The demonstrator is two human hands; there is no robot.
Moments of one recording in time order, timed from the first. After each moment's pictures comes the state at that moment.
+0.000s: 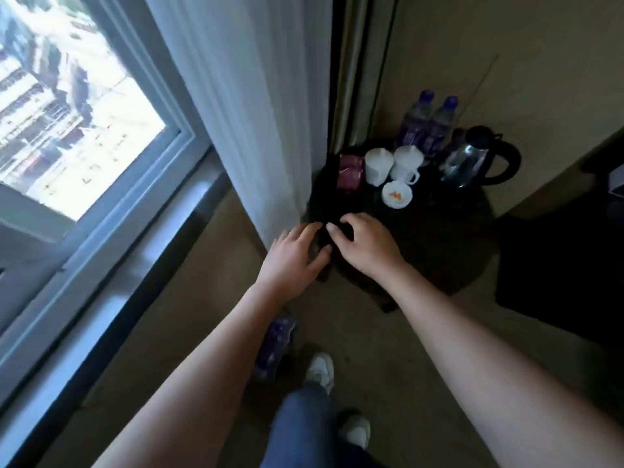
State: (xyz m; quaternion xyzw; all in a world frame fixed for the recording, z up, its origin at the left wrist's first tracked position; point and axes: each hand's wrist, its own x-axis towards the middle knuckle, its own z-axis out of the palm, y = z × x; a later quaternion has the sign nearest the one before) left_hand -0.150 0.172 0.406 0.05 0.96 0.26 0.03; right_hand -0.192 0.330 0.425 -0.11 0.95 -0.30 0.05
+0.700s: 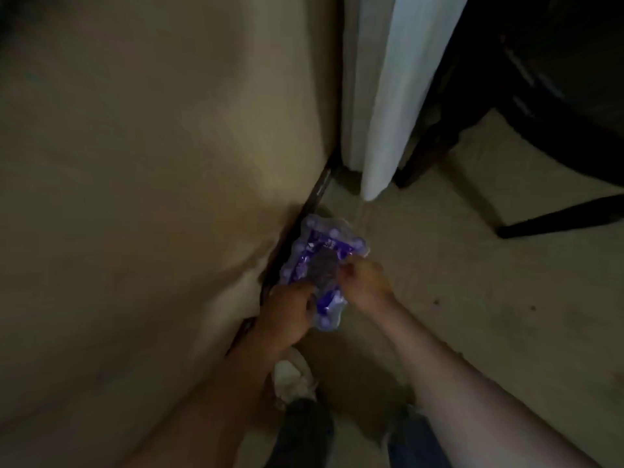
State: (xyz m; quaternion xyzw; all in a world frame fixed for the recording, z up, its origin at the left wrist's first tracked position) left_hand 0.019 -0.001 -0.032 -0.07 0.90 0.27 0.35; right_hand -0.048 0.143 -0.023 0.02 0.87 -0.36 0.34
